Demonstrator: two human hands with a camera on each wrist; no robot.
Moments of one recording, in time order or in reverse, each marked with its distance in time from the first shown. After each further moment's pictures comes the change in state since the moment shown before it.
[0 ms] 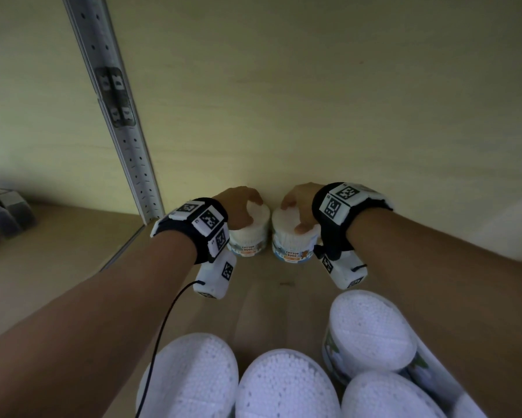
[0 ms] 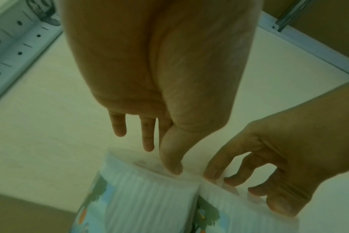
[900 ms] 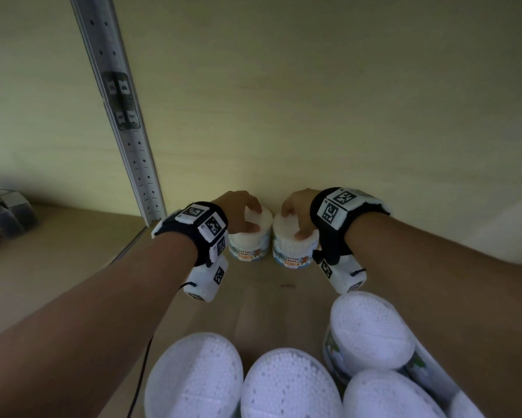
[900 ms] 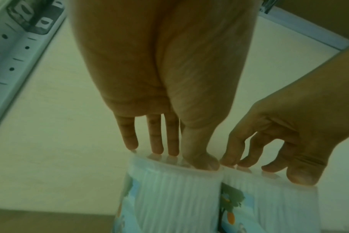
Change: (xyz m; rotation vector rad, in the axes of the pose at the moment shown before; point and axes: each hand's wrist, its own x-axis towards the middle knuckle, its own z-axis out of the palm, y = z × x) left_hand -0.004 -0.009 0.001 0.038 -0.008 0.053; right_hand -0.001 -0.007 0.001 -0.022 -0.063 -0.013
